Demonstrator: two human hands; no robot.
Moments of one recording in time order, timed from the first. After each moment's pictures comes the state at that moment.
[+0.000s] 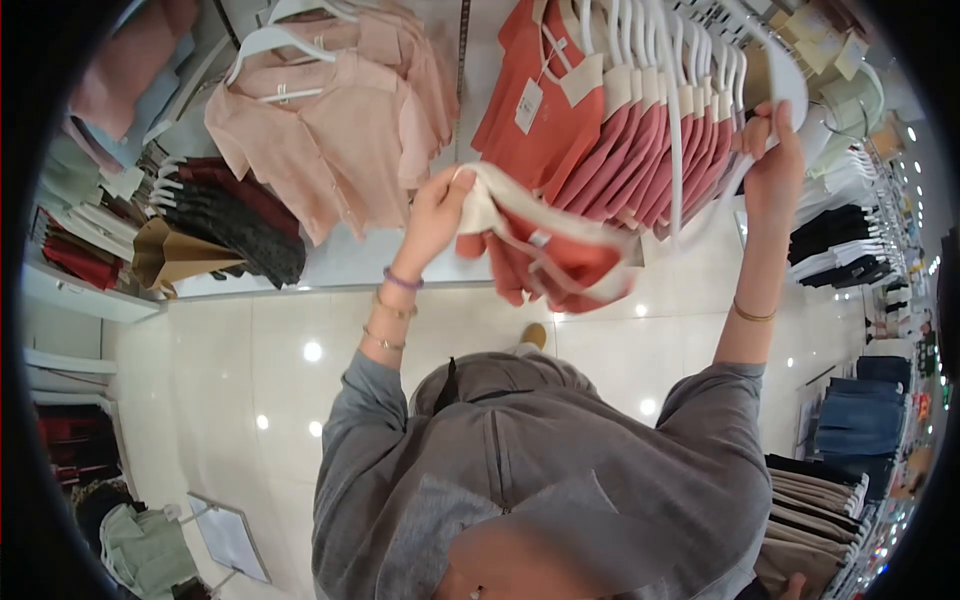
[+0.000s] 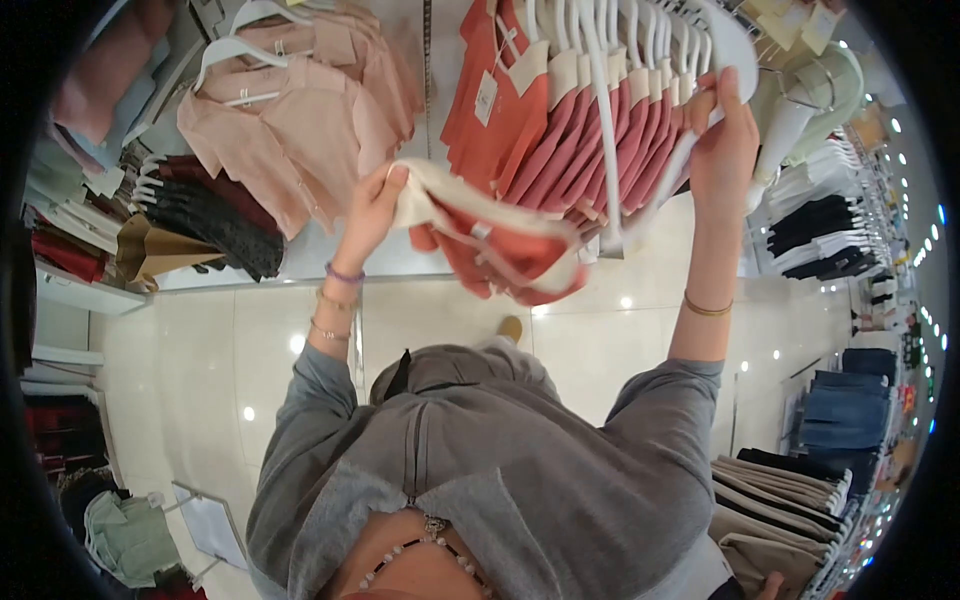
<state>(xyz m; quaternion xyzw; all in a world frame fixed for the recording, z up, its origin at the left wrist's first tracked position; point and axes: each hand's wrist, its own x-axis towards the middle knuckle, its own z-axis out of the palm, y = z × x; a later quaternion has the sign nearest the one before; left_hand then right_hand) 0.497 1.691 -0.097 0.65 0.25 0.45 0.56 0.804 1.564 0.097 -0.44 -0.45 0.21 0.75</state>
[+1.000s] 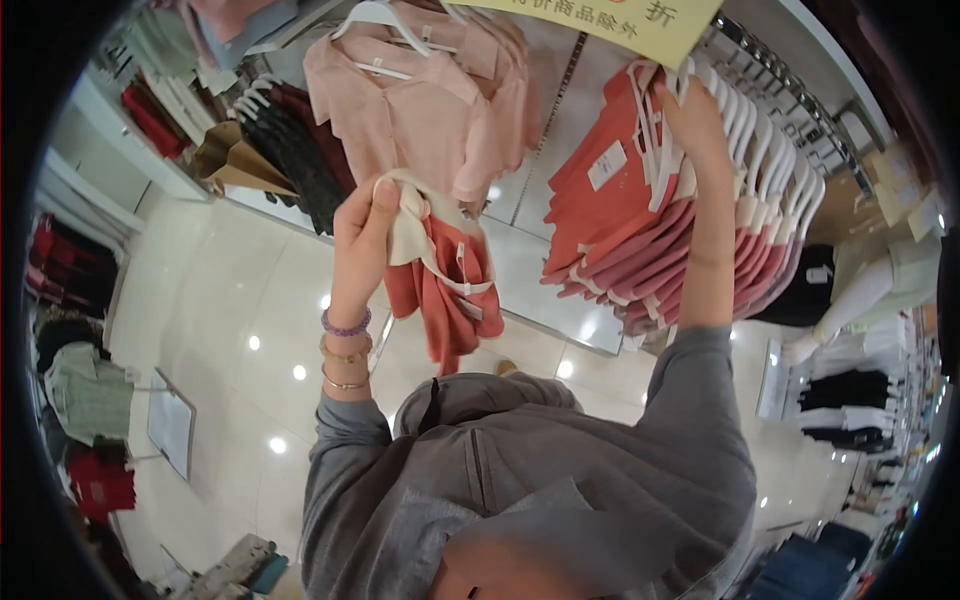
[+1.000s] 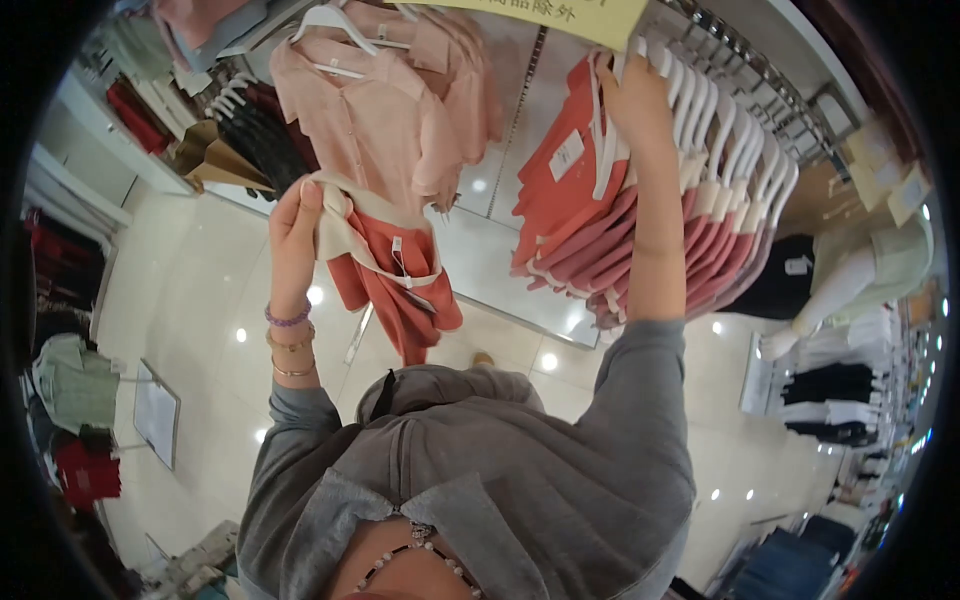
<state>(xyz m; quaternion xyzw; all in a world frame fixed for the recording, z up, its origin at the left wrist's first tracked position) 0.442 1.627 -0.009 0.56 0.37 0.61 0.41 0.813 1.793 0.064 -0.61 -0.72 -0.15 0.30</state>
